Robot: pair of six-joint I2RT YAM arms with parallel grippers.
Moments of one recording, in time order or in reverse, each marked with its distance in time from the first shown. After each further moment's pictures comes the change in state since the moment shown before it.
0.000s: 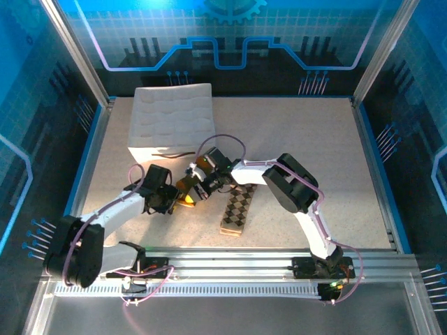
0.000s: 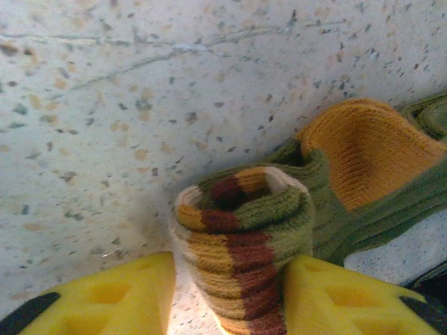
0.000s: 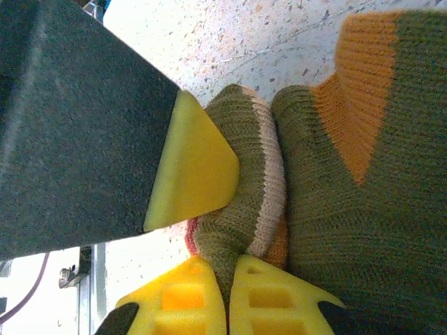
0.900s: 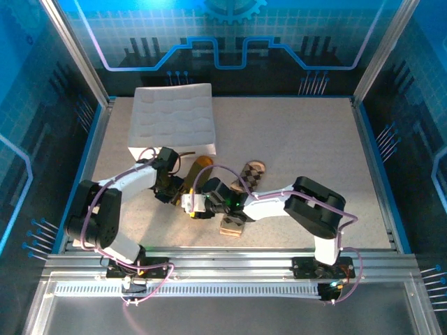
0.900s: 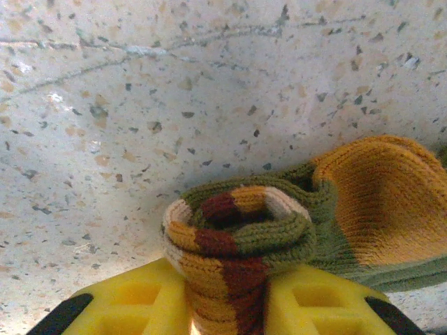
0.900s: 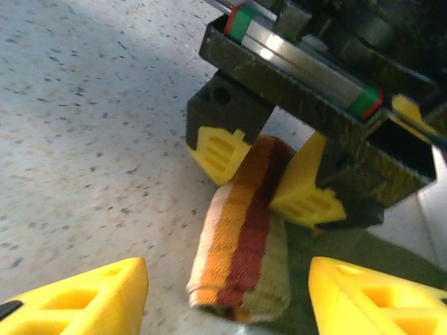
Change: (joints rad) left arm 0.006 0.298 0.303 -0.297 0.024 0.034; right arm 0.270 -0.338 -0.453 0.456 0.832 -0.831
